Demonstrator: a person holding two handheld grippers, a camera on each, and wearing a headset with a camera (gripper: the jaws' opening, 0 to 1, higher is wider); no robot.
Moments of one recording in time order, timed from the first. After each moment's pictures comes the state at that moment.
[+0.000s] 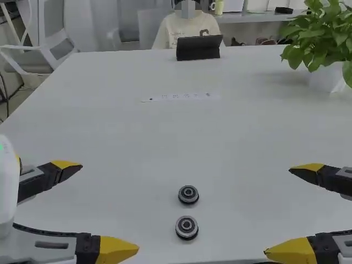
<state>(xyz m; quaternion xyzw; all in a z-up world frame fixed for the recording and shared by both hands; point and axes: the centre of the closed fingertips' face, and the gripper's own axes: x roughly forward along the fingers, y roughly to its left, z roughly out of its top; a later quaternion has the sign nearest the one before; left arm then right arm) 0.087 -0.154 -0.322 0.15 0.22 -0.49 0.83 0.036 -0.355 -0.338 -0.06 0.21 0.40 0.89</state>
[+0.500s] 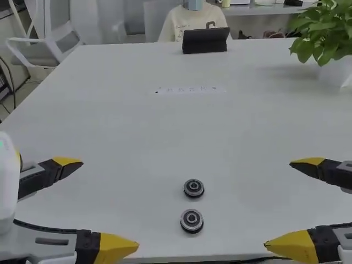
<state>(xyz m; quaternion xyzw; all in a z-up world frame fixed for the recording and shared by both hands) 0.087 -0.145 -0.331 0.15 0.22 -0.49 0.83 0.045 -0.349 -0.342 -0.06 0.22 0.41 0.89</state>
